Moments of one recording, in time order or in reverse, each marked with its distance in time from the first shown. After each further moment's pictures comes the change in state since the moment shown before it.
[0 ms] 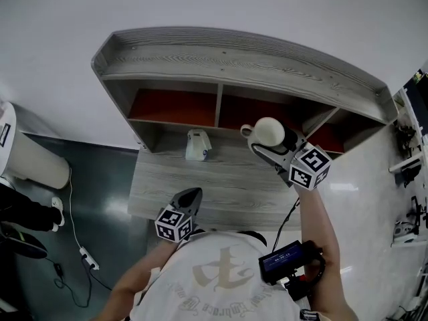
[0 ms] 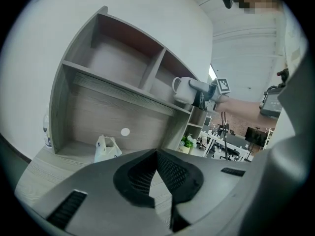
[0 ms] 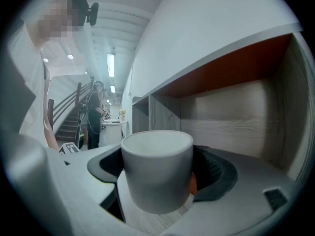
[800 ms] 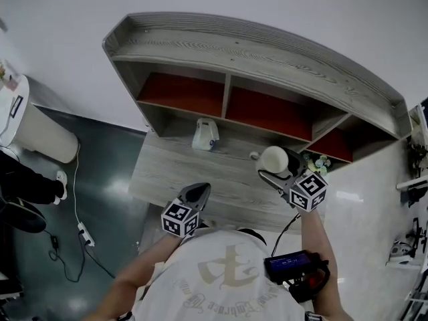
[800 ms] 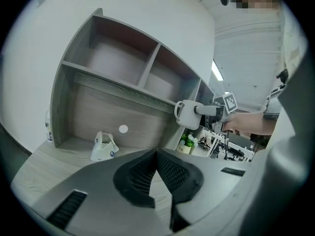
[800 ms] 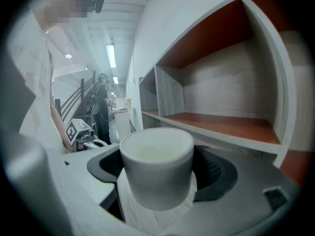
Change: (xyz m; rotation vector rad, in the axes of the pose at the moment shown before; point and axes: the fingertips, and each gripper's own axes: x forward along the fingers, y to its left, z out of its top) left arm 0.012 -0.032 -0.012 -0.017 0.006 0.059; right arm -0.038 0.017 -0.113 0.045 0.166 0.080
